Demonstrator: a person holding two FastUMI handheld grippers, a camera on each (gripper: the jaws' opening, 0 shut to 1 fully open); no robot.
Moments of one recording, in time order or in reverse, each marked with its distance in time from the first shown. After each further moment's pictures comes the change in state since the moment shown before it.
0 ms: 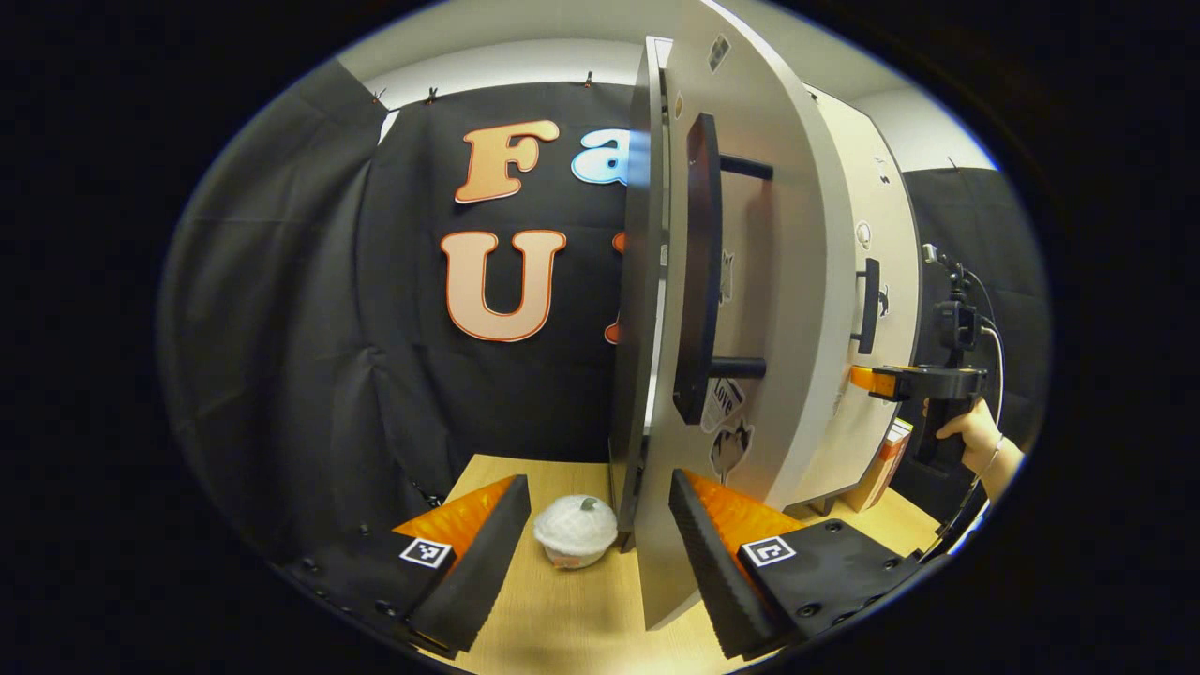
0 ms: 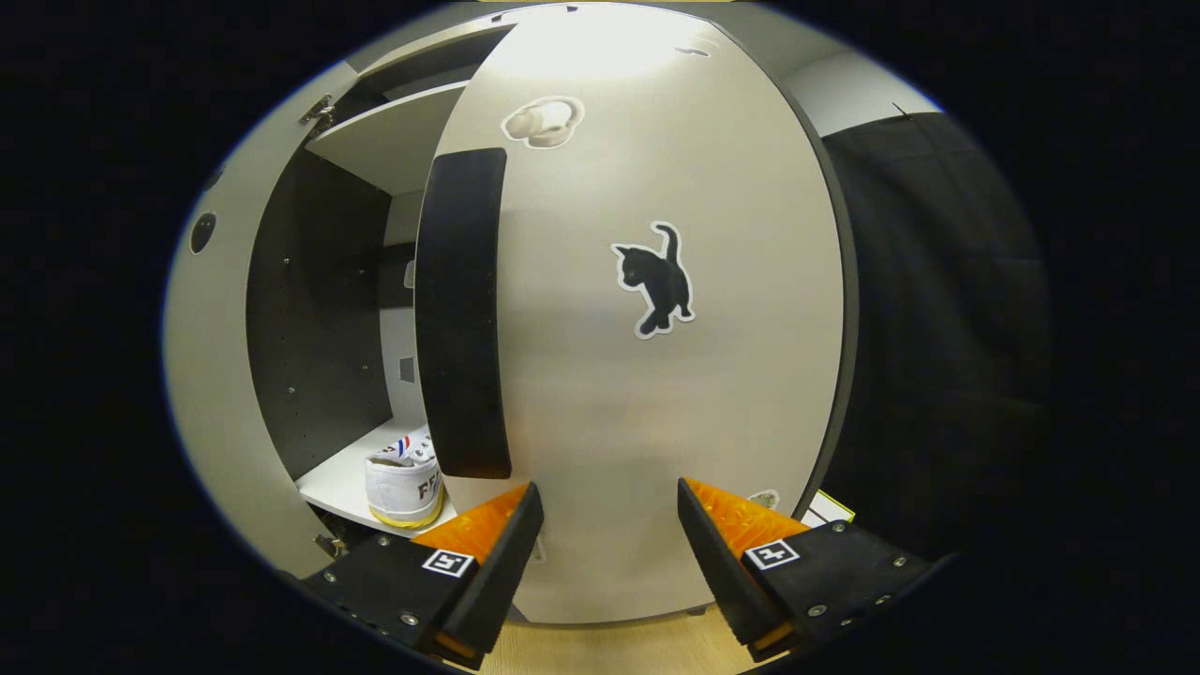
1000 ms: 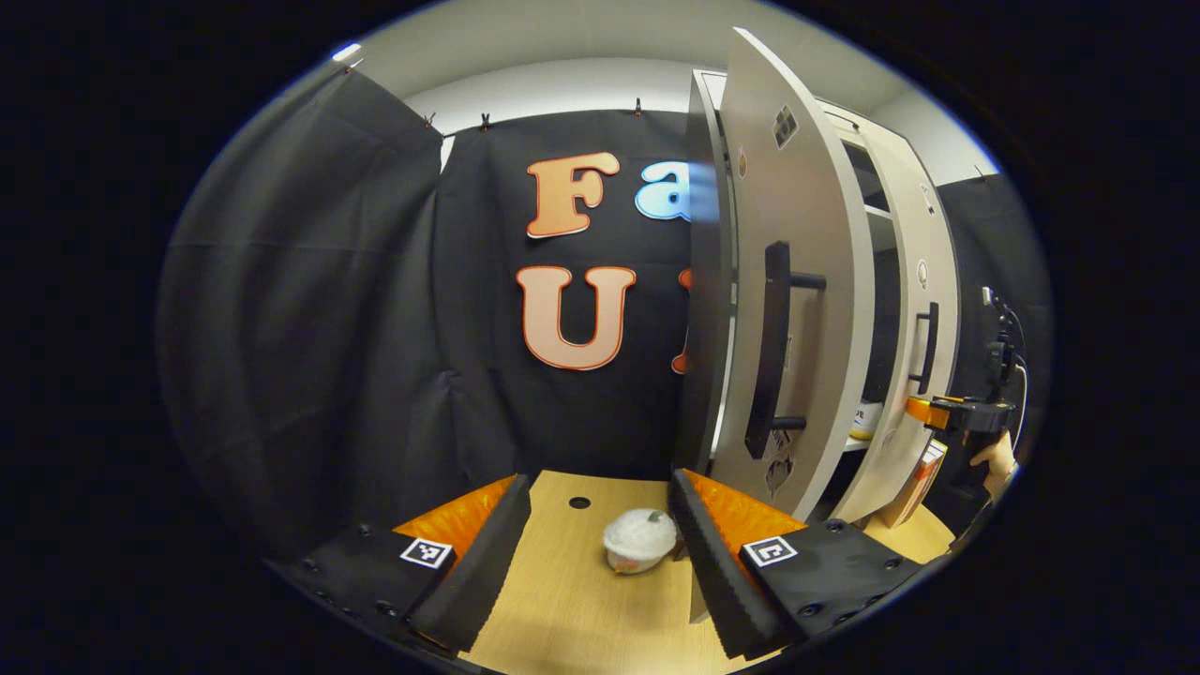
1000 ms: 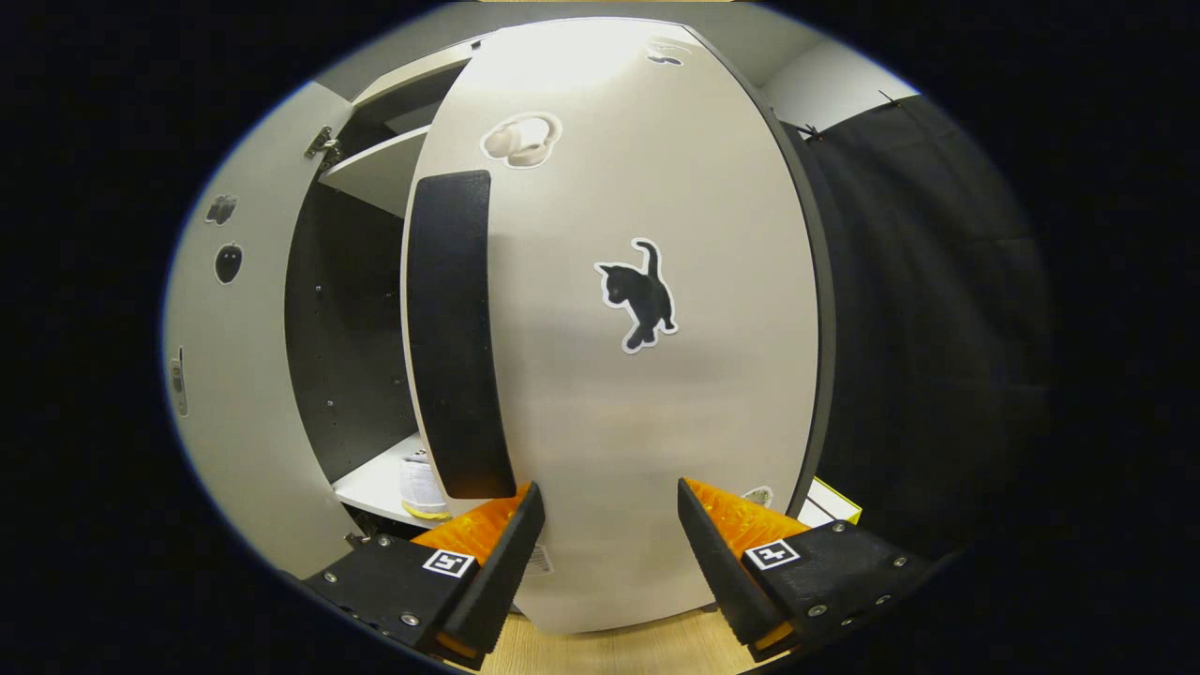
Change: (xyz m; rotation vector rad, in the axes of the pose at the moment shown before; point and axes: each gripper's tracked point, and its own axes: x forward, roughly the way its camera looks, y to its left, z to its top) left arm -0.057 0.055 0.038 -0.014 -0.052 0.170; right arm -0.001 -0.002 0.006 0.035 -0.037 0.075
